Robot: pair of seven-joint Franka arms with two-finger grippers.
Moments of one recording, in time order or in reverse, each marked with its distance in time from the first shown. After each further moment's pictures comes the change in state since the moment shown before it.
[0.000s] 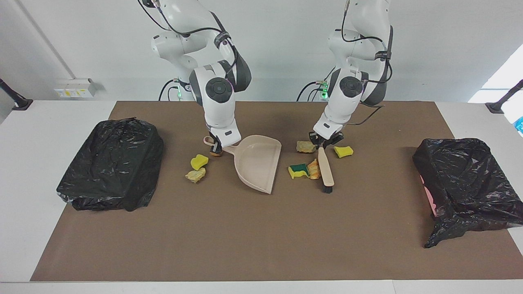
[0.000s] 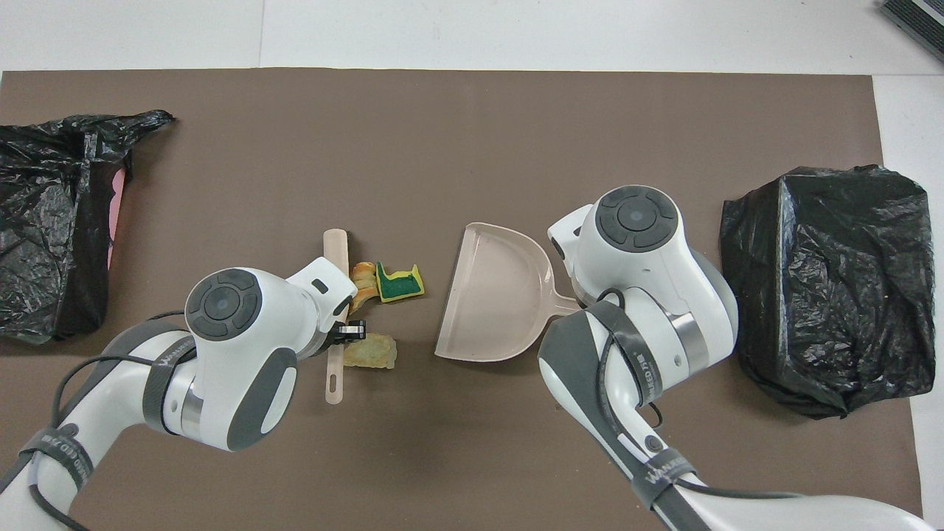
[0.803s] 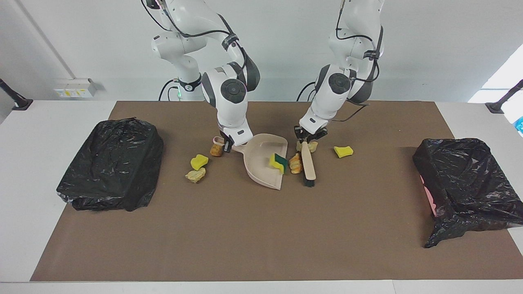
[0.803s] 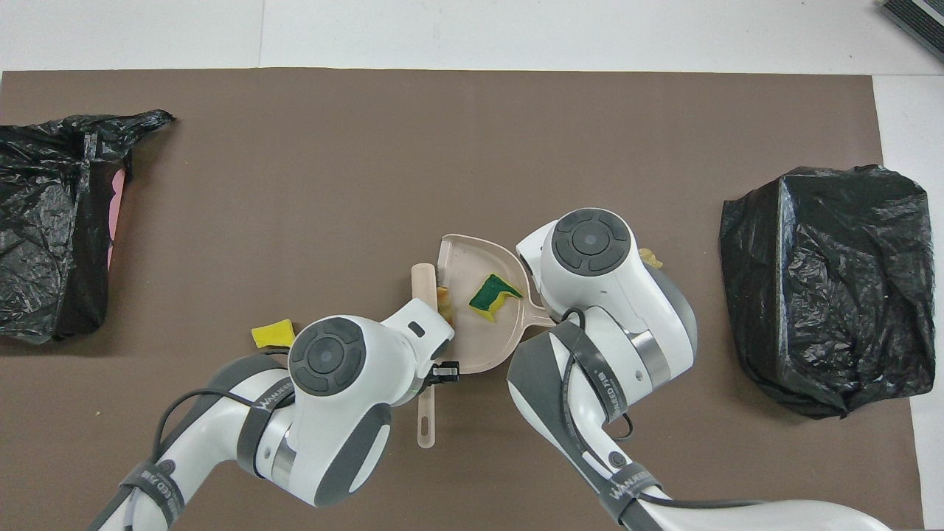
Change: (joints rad) left arm -0.273 -0.002 -0.001 0.059 -0.171 0.002 -0.157; right arm 0.059 0.020 0.001 -0.008 0.001 0.038 0.036
